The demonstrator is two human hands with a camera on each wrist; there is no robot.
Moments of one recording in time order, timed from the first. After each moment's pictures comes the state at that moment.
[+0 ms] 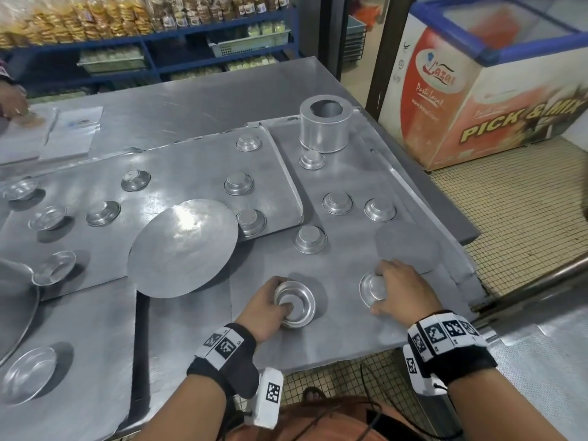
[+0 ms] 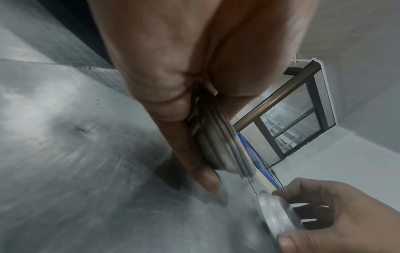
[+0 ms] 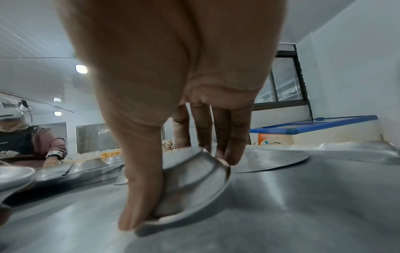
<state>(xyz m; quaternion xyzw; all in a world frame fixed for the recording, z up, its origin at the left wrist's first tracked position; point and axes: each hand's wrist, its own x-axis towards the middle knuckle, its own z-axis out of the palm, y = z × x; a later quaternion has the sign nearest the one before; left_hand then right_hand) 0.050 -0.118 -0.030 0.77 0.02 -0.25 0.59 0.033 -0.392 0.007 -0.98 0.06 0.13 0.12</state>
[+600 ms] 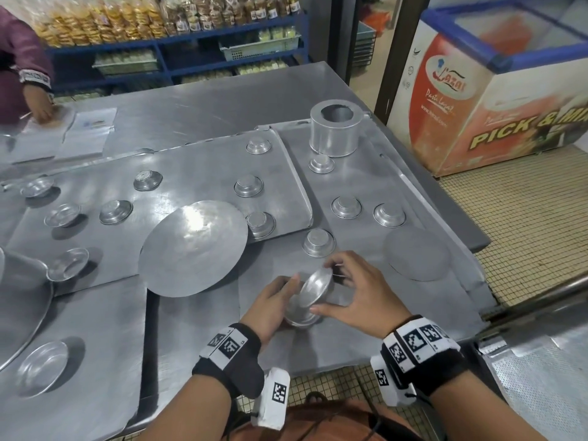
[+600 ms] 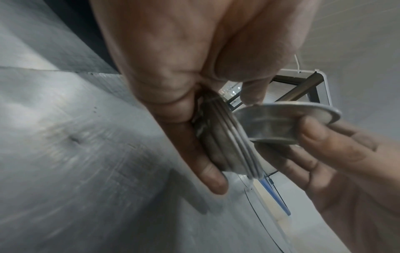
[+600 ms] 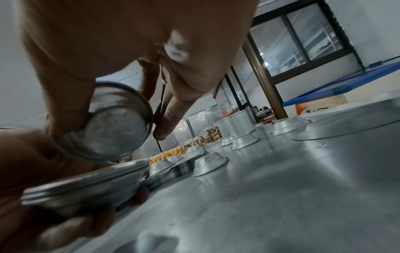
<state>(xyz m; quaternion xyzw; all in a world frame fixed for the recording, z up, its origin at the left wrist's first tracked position) 0.049 -0.123 -0.008 0.65 0.11 -0.28 0.70 0.031 -0.320 0.027 -0.86 -0.12 0.00 0.49</state>
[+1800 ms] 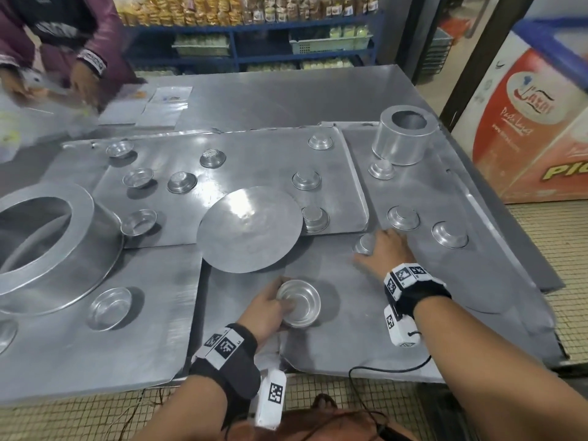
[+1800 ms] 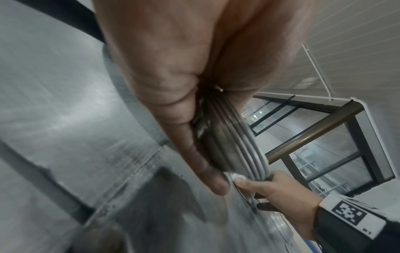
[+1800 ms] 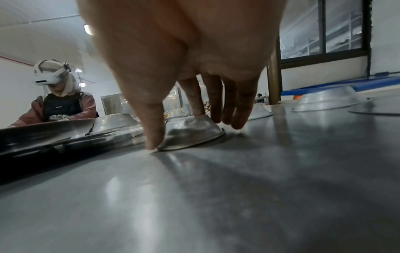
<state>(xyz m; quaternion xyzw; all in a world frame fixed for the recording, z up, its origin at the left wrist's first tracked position) 0.027 -0.047 -0.010 0.65 0.19 -0.23 0.70 0.157 -0.292 -0.025 -0.99 0.03 0.05 0.14</state>
